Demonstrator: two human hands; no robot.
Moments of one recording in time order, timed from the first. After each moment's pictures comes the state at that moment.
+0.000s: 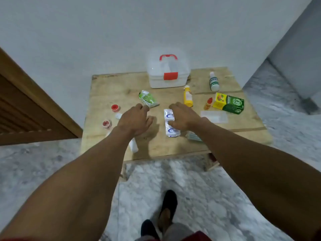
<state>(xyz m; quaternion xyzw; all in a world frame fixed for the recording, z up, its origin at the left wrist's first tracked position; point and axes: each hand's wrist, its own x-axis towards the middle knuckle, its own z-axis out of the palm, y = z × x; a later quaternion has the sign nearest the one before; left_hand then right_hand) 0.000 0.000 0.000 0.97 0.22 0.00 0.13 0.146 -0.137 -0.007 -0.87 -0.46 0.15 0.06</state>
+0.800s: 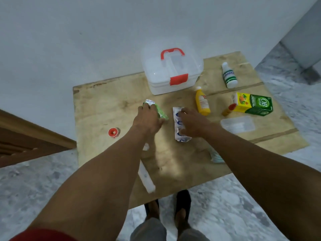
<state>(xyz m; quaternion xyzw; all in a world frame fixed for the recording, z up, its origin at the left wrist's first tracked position) 0.120 0.091 -0.064 0.94 0.24 -0.12 0.20 0.216 -0.065 -0.075 -0.88 -0.42 0.21 -0.01</state>
